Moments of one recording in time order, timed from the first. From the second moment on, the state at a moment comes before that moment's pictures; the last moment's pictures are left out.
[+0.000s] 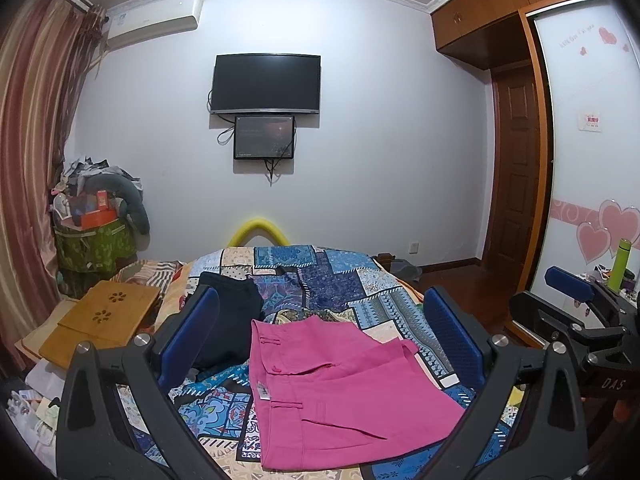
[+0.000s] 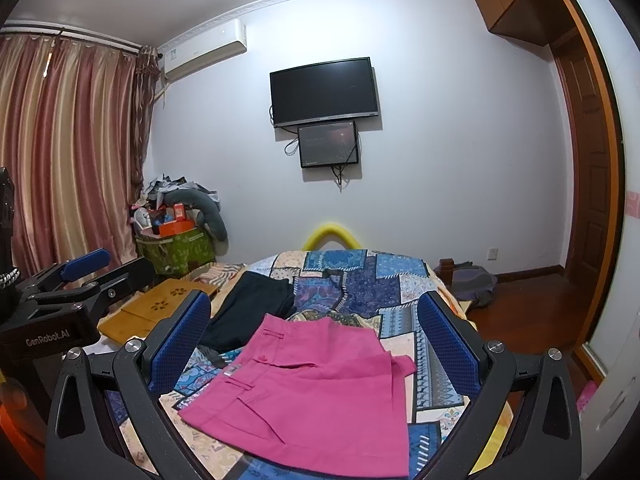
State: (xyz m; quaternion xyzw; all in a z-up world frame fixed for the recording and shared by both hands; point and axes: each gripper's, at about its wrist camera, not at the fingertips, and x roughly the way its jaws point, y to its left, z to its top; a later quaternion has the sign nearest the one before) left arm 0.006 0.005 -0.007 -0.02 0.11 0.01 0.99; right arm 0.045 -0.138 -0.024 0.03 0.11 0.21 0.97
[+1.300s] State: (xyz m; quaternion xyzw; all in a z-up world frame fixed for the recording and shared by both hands) left arm 0.003 0.002 -0.003 -0.01 0.11 0.02 0.99; right arm 0.045 -0.135 -0.018 0.02 0.11 0.21 0.97
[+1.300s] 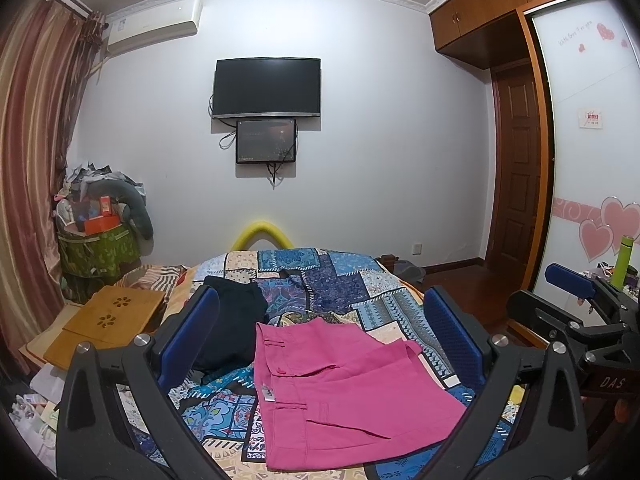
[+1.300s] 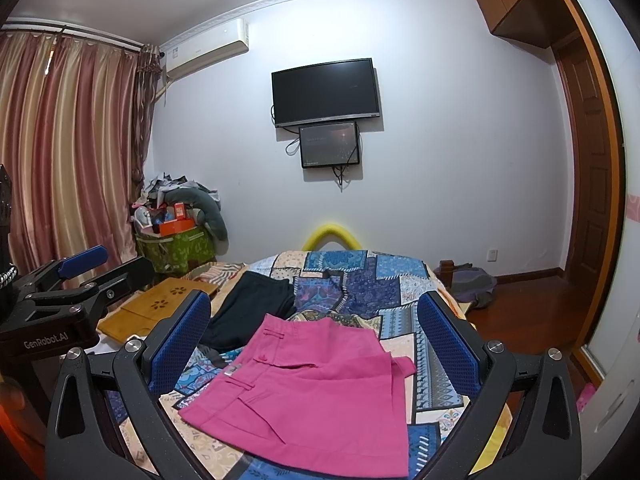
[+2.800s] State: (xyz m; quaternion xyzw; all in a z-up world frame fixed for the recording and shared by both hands) left arm 0.187 0.072 -0.128 -0.05 0.33 0.04 0.94; right arm 0.195 -0.171 -0.144 0.05 0.34 0.20 0.92
